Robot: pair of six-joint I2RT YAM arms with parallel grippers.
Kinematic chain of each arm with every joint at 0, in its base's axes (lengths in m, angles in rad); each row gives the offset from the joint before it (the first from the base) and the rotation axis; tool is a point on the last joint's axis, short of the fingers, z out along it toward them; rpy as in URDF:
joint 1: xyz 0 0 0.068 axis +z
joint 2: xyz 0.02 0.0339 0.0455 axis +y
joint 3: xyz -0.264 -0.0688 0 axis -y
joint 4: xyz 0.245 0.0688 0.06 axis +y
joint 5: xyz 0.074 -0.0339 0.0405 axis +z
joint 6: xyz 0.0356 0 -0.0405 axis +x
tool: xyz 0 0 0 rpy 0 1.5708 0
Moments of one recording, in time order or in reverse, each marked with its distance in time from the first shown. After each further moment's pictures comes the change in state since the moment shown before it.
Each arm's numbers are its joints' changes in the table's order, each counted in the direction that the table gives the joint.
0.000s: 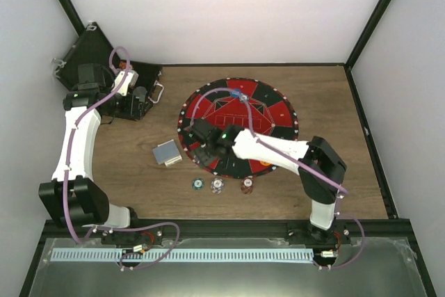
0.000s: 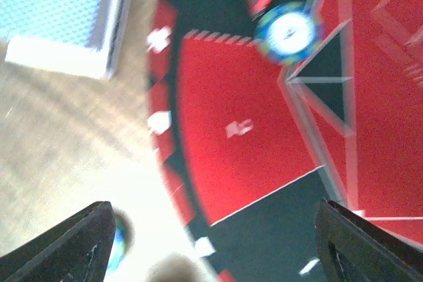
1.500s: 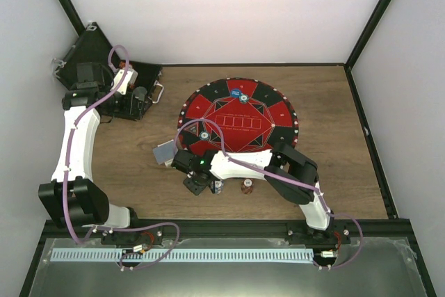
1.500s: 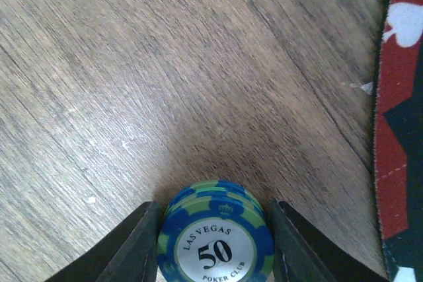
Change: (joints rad) left arm 0.000 0.000 0.021 0.010 0.004 0.001; right arm 0.224 0.206 -0.044 -0.048 0.127 -0.015
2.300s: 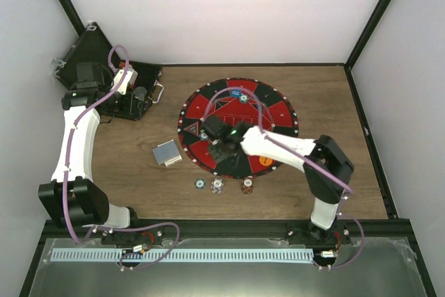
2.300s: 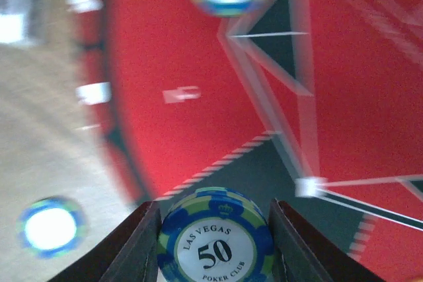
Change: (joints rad) left arm 0.000 0.000 0.003 0.006 0.000 0.000; right arm -0.186 -0.211 -0.035 0.076 -0.079 0.010
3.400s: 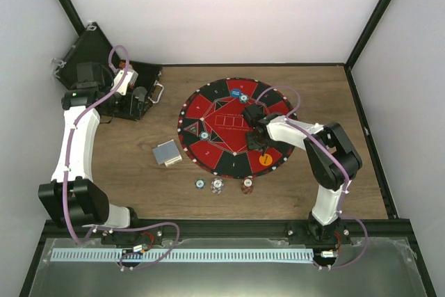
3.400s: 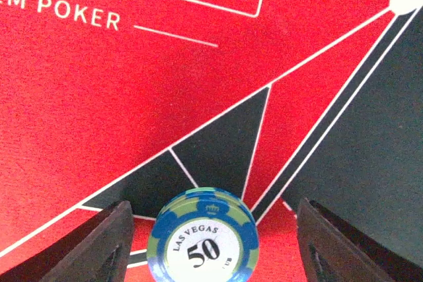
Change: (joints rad) left arm 0.000 0.000 0.002 0.014 -0.001 0.008; right arm -0.449 0.002 -0.249 -0.106 -0.058 0.095
